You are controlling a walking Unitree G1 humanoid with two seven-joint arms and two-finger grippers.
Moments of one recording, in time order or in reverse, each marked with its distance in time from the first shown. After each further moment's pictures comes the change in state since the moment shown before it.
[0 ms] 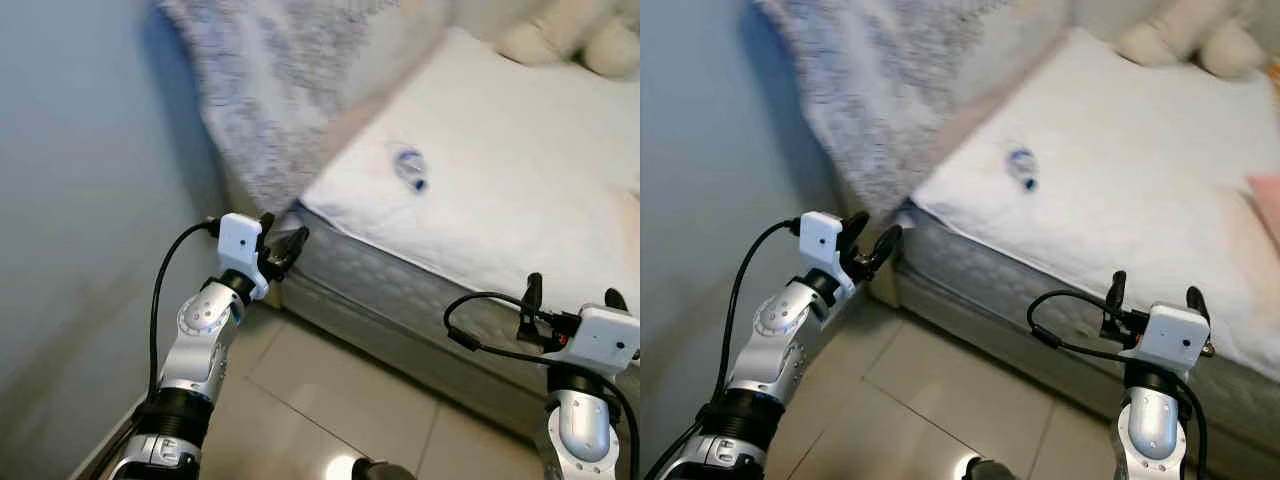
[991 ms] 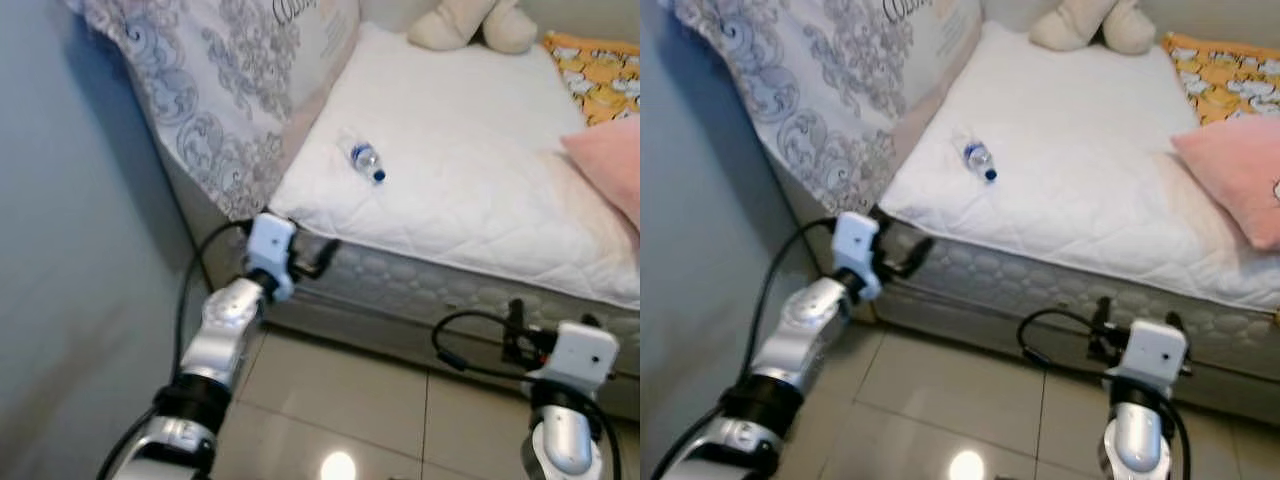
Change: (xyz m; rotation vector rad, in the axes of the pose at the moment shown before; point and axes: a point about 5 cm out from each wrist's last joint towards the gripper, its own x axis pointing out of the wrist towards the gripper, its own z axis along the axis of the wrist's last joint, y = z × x) left arm 0.016 -0.016 -0.012 0.006 0.099 -0.023; right arm -0.015 0.008 -0.021 -0.014 0.127 0.021
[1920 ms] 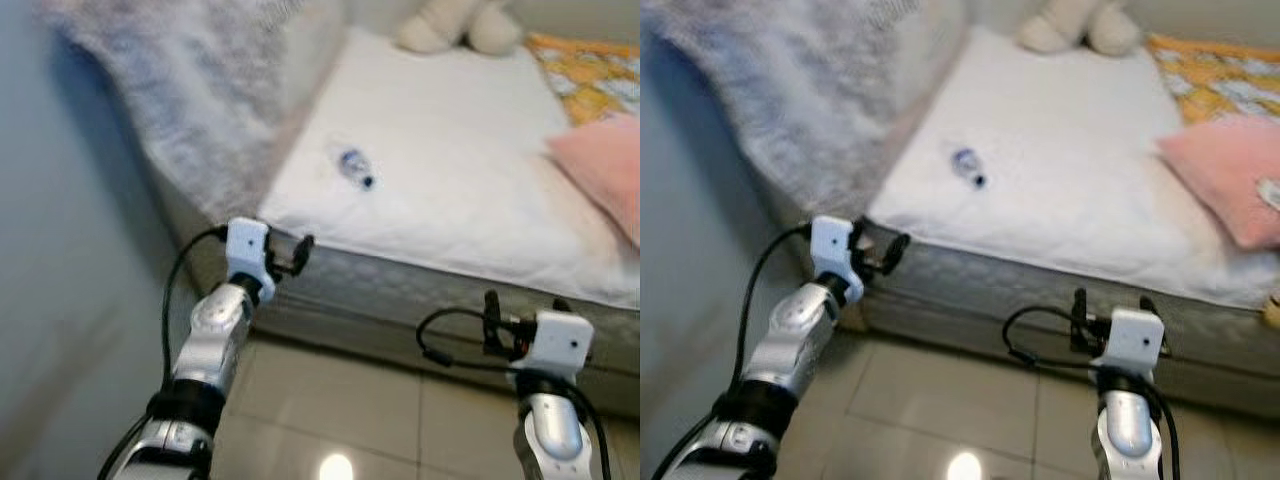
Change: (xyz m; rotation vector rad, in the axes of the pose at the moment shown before) left arm -0.003 0.012 -0.004 -0.076 -0.009 0.104; right arm 0.008 0.012 0.000 -0.007 -0.001 0.128
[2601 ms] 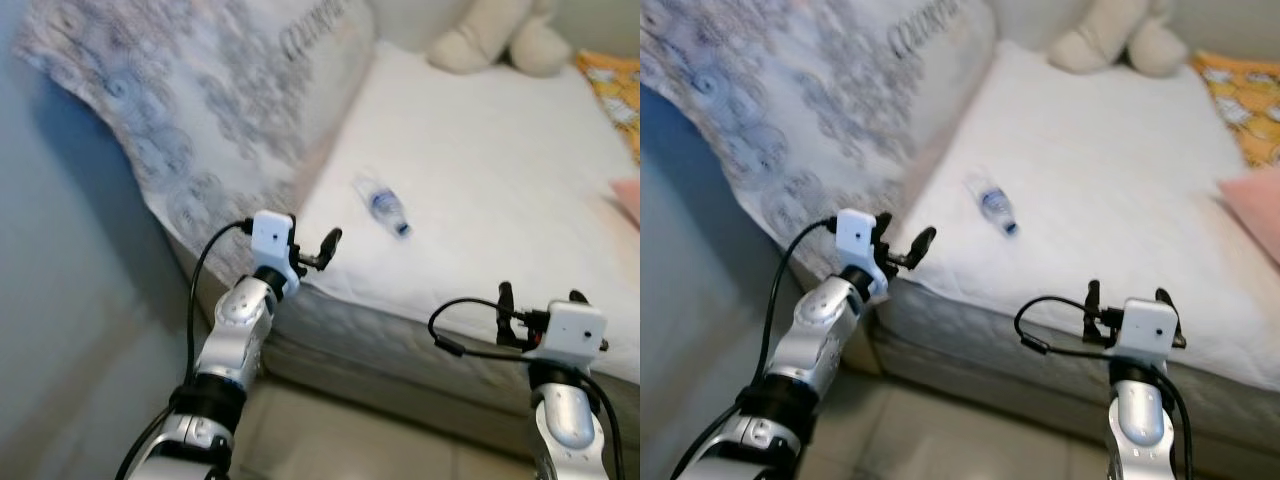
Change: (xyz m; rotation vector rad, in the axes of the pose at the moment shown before) left arm 0.009 -0.022 0.007 -0.023 -0.052 -0.066; right arm 0.012 -0.008 0.008 -0.022 -0.030 -0.019
